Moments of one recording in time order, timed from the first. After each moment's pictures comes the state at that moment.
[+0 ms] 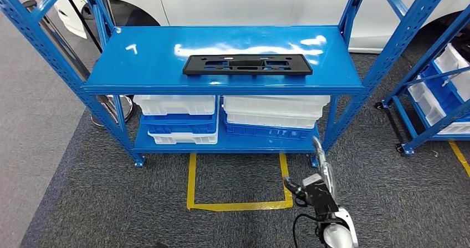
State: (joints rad) left arm -0.09 -0.21 1.02 -0.23 -1.15 0.23 -0.42; right arm -0.07 0.12 -0.03 -1.36 0.27 -0.02 -0.55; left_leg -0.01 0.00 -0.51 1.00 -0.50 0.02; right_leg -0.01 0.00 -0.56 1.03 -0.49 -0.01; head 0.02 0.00
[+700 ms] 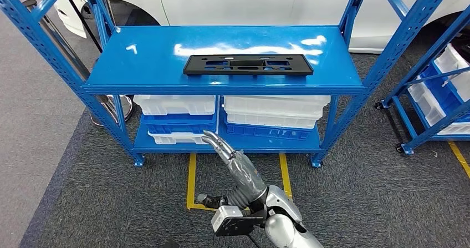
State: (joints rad) left arm -0.12 -0.23 1.00 -0.23 -1.27 0.22 -0.40; right arm -0.27 0.07 0.63 -1.43 0.38 -0.09 -0.54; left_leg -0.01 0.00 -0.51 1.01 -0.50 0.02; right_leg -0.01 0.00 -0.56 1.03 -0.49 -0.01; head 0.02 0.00
